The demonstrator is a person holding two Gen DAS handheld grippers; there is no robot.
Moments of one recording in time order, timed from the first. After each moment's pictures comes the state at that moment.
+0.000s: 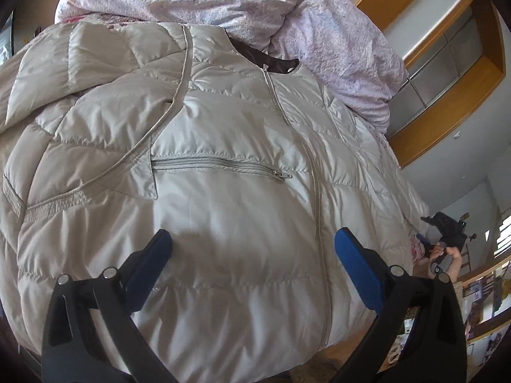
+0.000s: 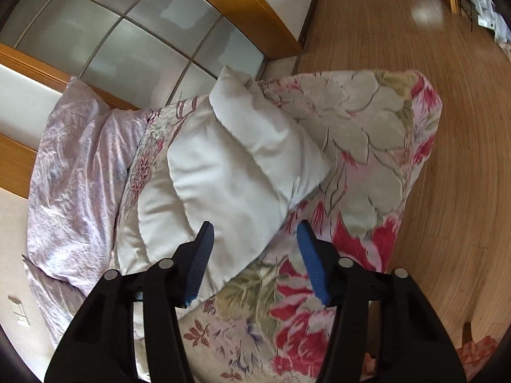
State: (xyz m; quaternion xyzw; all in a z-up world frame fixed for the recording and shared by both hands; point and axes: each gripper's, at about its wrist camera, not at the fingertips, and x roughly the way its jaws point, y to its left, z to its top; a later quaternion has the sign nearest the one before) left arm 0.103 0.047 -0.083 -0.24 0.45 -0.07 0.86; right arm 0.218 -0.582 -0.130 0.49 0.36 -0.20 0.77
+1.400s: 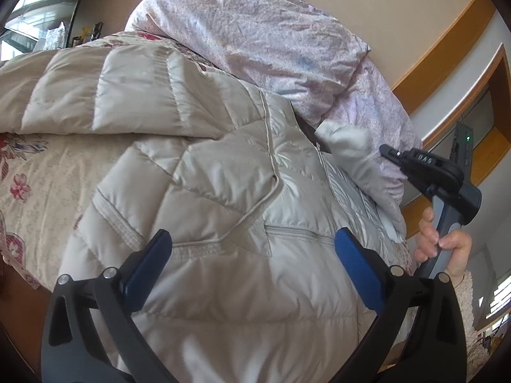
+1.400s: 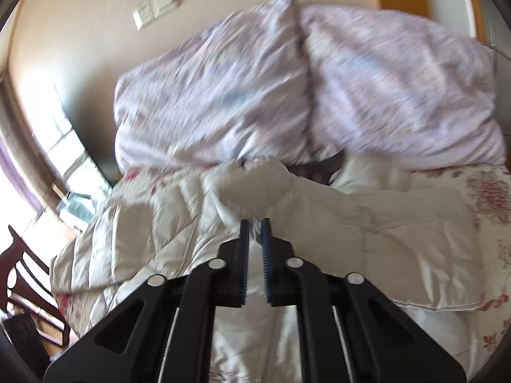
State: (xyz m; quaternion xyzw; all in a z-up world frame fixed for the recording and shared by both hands) left arm 0.061 0.154 -0.076 -0.32 0.34 0.02 0.89; right arm 0.320 -0.086 -0.002 0.03 0.38 0.28 0.88
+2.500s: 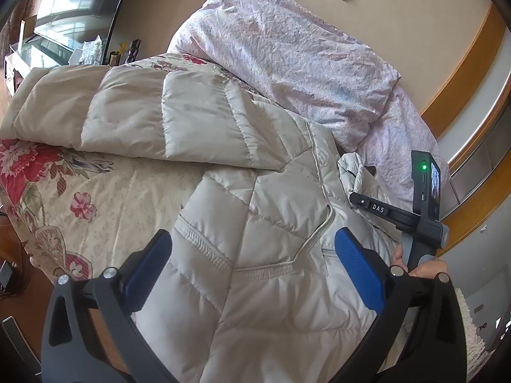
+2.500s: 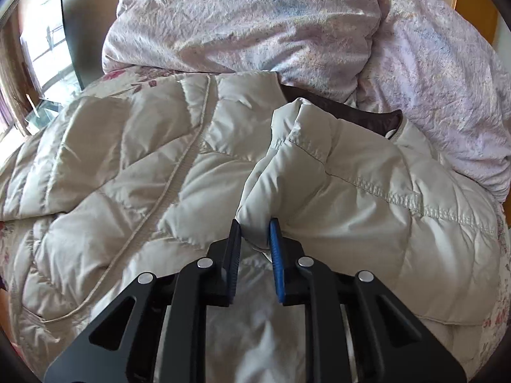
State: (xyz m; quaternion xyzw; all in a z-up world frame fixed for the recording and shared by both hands) left arm 0.041 0.199 -0.078 -0.31 0.32 0.09 0.89; right arm 0.307 -0.003 -0.077 -0.12 0.44 0.25 0.85
